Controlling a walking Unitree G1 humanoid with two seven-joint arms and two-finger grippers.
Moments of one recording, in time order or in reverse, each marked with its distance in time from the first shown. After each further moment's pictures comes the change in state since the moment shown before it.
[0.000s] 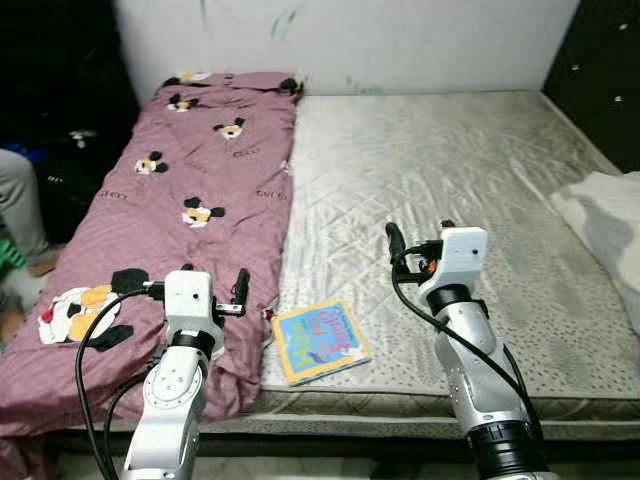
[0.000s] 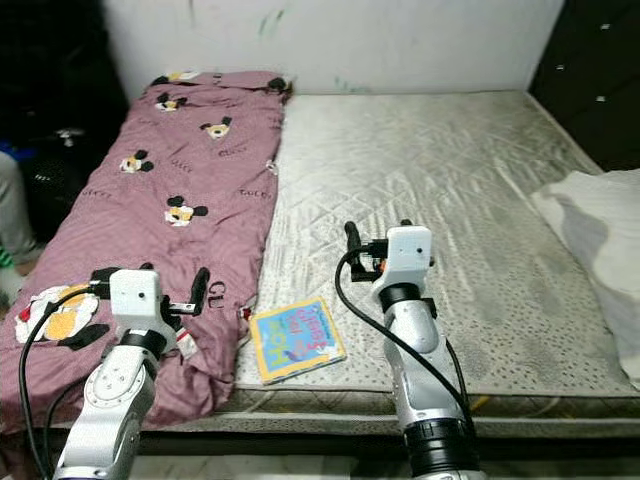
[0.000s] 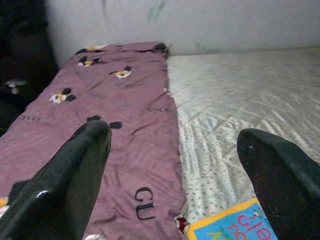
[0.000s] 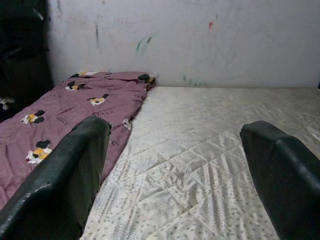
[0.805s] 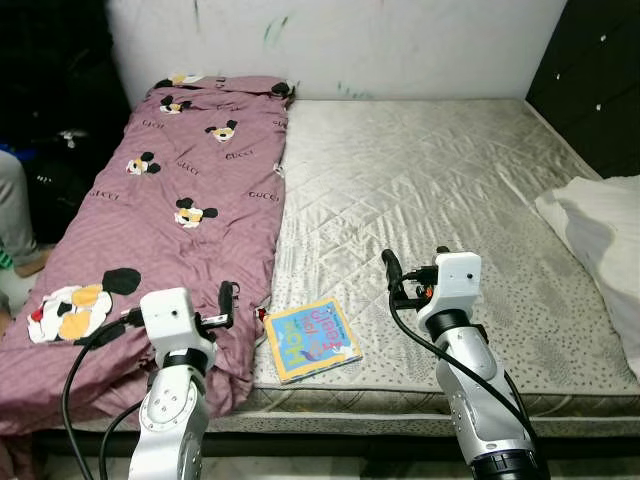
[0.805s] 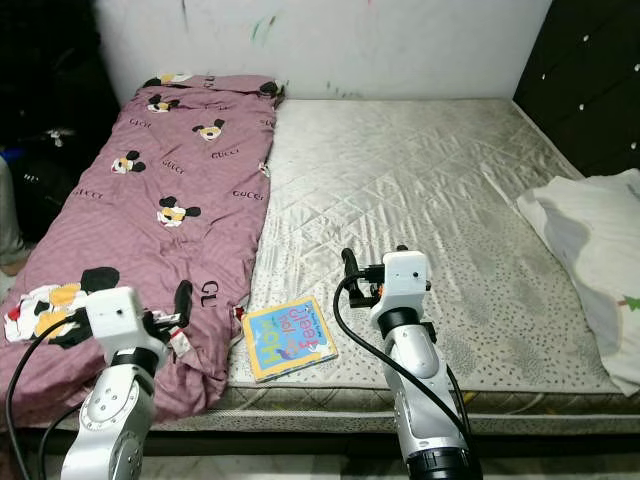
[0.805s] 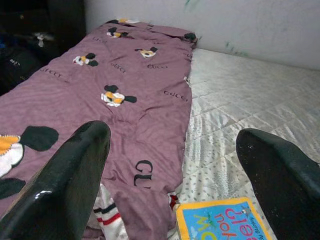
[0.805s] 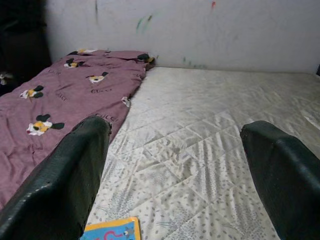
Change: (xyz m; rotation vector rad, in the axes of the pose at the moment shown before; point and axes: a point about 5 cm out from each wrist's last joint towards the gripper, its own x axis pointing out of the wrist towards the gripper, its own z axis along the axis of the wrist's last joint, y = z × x) left arm -0.020 0.000 -0.011 -0.191 0.055 0.165; right arm -0.021 0.000 -0.018 -0.003 0.084 0.007
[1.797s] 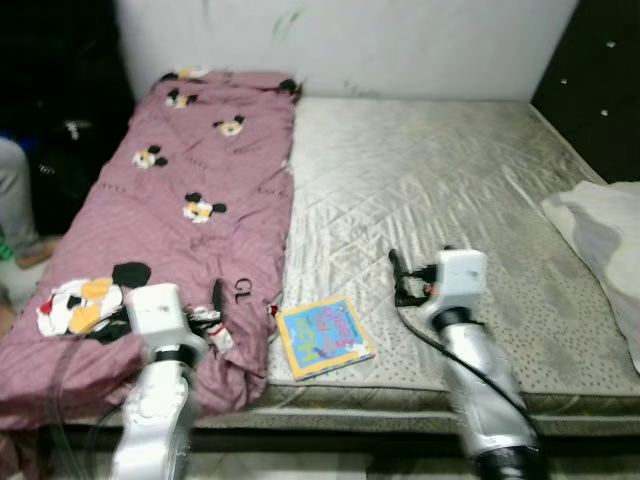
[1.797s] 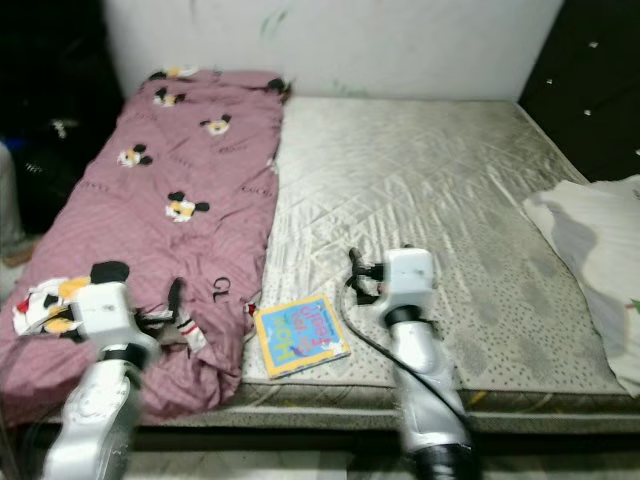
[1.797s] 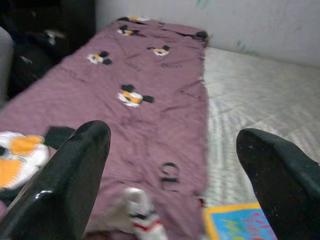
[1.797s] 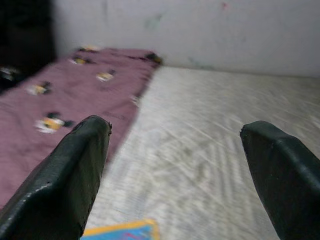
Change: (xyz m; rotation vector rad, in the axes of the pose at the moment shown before) left arm 0.005 0.020 0.007 0.020 -0.001 0.036; right arm 0.006 0.006 0.003 -0.008 -0.005 0.023
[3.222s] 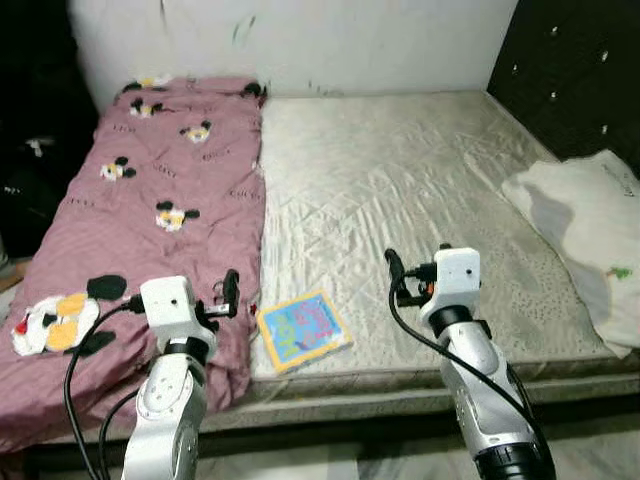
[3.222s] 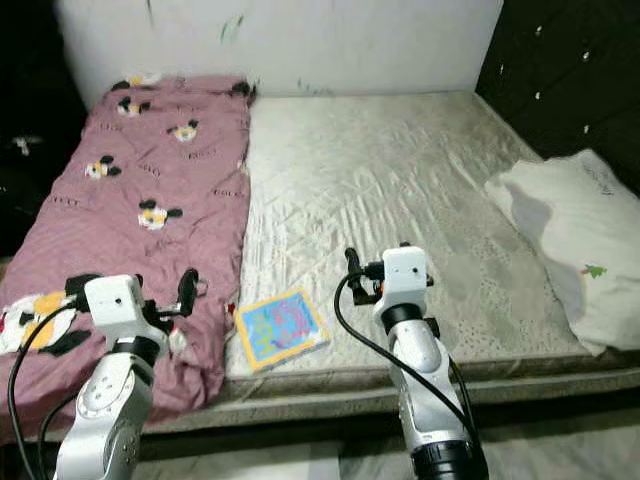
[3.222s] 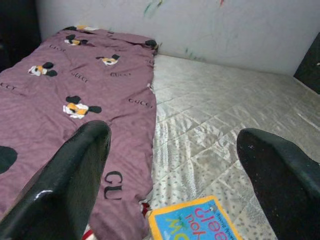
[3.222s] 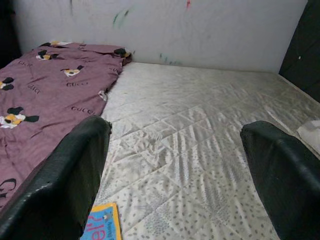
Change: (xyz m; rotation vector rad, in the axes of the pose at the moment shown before) left arm 0.004 -0.020 0.007 -0.042 -0.040 -0.108; right arm -0.001 -0.014 -0.002 -0.052 0.014 -0.041
